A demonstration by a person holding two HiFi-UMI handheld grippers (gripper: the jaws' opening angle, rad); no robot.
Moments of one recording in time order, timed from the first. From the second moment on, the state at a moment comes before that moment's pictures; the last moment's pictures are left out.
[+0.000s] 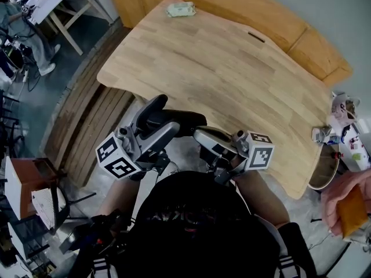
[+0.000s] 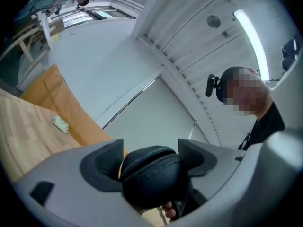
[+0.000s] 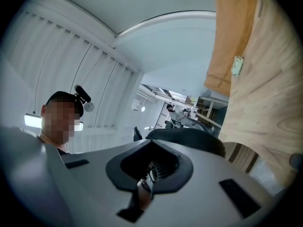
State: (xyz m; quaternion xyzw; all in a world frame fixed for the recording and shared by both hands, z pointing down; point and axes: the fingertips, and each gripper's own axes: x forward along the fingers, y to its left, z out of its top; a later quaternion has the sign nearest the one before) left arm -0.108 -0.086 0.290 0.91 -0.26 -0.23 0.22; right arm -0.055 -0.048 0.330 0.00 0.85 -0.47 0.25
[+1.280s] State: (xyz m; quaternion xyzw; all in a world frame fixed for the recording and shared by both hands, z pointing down) left arm -0.054 -0.044 0.325 0.94 -0.23 0.18 -0.15; right arm -0.045 -0.046 0.313 0.00 0.91 -0.40 0.13
